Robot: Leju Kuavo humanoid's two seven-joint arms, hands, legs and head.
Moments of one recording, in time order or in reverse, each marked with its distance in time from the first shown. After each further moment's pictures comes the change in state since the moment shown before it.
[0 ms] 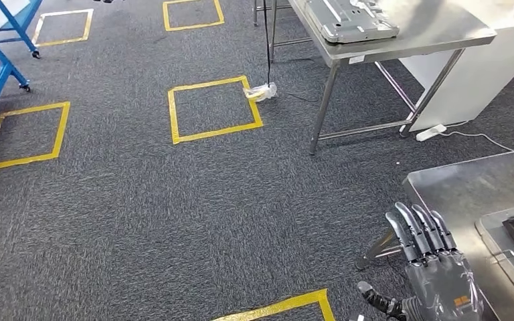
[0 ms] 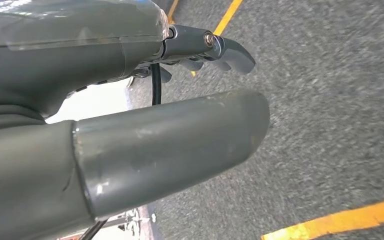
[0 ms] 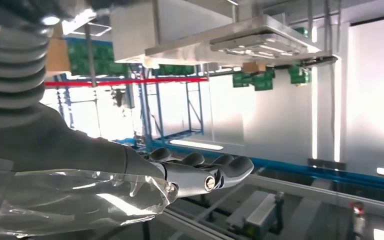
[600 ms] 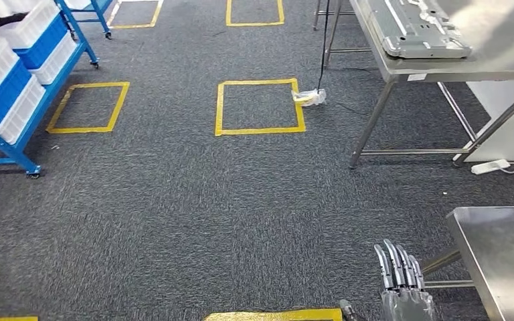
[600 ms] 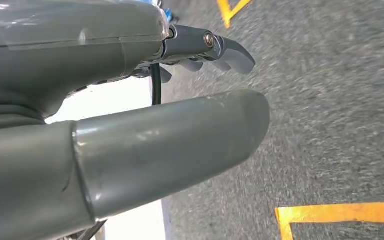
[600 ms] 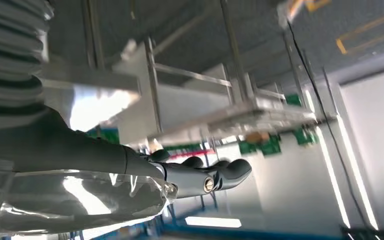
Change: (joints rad) left arm 0.008 0.008 0.017 0.000 -0.003 0.003 0.028; right arm 0.121 0.136 0.165 0.232 -0.006 -0.221 0.253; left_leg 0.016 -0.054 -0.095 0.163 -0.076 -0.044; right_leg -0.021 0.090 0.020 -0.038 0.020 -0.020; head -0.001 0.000
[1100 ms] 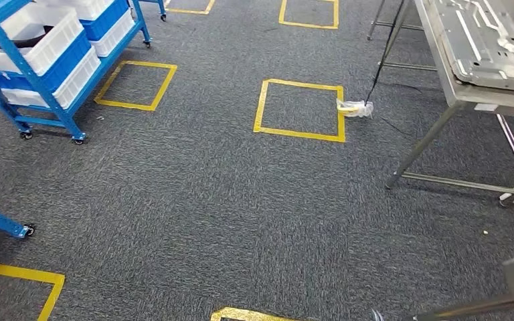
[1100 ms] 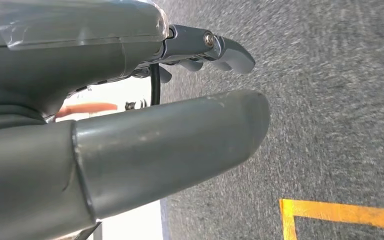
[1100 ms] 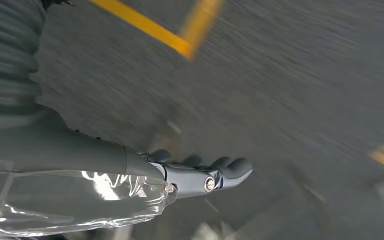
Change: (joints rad) left arm 0.015 -0.001 0.001 0.000 -0.017 0.008 -0.036; right arm -0.041 0.319 -0.191 0.933 -0.843 -0.017 -0.463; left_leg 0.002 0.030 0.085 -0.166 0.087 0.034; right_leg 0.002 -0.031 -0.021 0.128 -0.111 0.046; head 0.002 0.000
